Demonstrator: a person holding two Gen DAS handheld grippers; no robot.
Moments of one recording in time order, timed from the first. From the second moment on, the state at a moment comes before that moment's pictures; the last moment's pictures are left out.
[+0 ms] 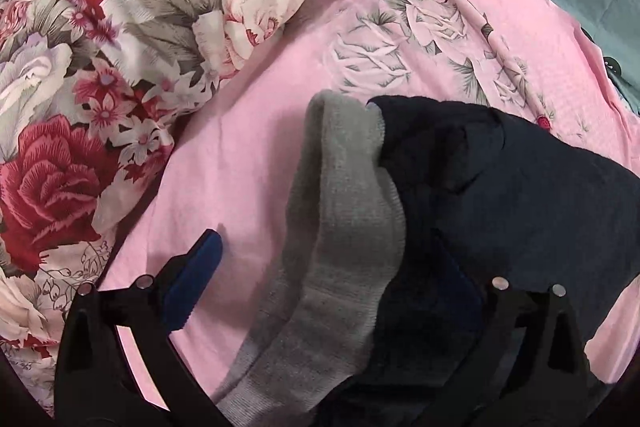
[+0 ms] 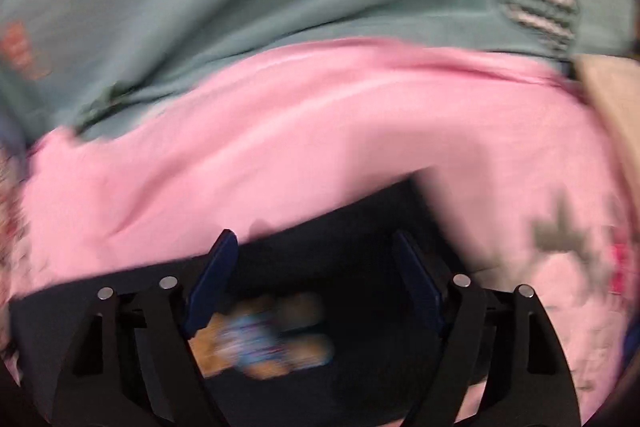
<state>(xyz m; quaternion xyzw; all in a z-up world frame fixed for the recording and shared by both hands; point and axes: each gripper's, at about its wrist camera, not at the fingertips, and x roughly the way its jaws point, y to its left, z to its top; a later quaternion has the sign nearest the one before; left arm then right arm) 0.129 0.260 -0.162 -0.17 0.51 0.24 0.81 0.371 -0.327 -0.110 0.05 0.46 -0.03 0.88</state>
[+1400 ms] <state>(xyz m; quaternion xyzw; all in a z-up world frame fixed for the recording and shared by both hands) 0.110 0.265 -0.098 -0.21 0.47 0.23 0.82 0.299 -0.065 -0.084 -0.17 0.44 0.37 0.80</state>
